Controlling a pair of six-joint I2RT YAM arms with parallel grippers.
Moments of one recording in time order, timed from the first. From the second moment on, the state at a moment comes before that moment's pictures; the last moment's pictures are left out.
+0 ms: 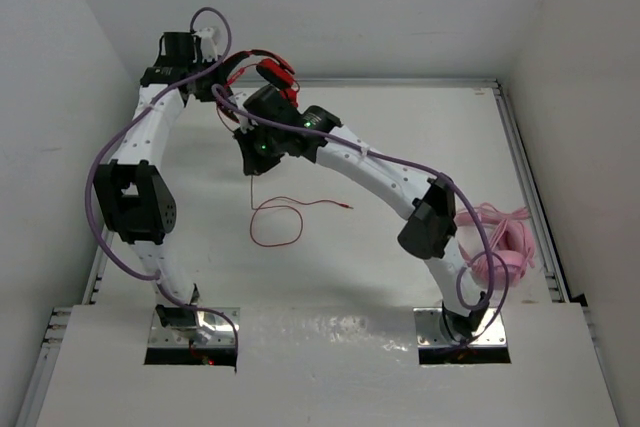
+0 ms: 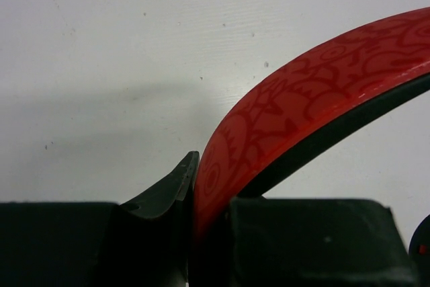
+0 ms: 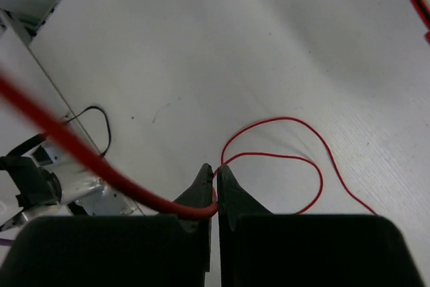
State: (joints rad) left arm 0.00 1.88 1.84 -0.67 0.31 -0.11; right arm 0.92 2.18 2.25 -0.84 -0.14 0.23
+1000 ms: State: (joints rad) left arm 0.01 1.88 1.78 -0.59 0.68 -0.50; right arm 0.90 1.89 1.68 -0.63 0.08 0.32
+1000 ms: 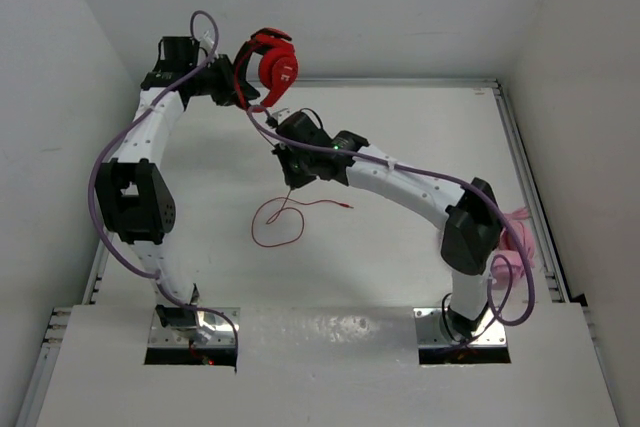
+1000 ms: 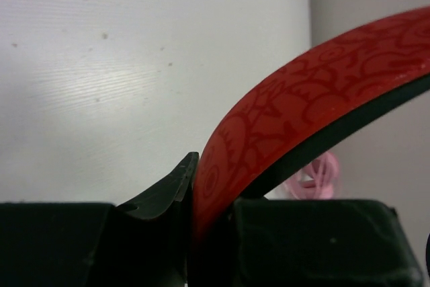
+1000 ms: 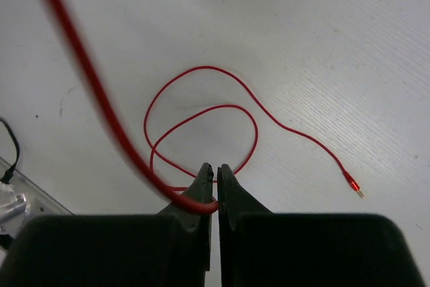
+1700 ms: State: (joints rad) left arm 0.04 1.88 1.87 -0.63 0.91 -0.34; right arm 0.65 1.76 1.39 -0.41 0.03 0.33
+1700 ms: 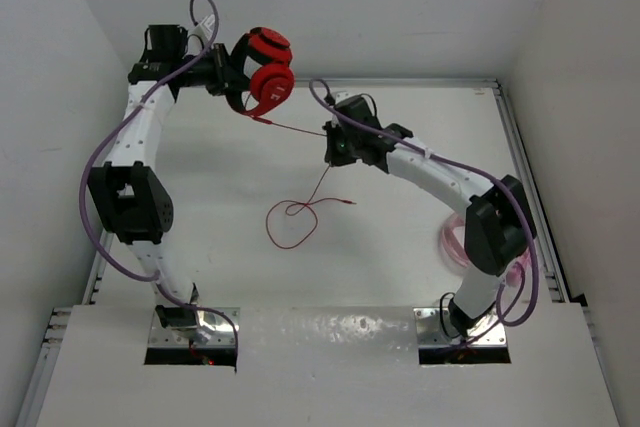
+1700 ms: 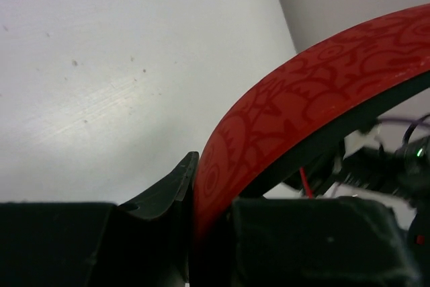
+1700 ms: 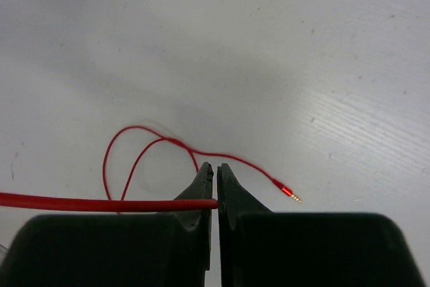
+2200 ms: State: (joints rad) left arm -0.17 1.87 1.99 -1.07 0.64 0.47; right arm 0.48 1.98 1.90 -0.52 -0.19 0.21
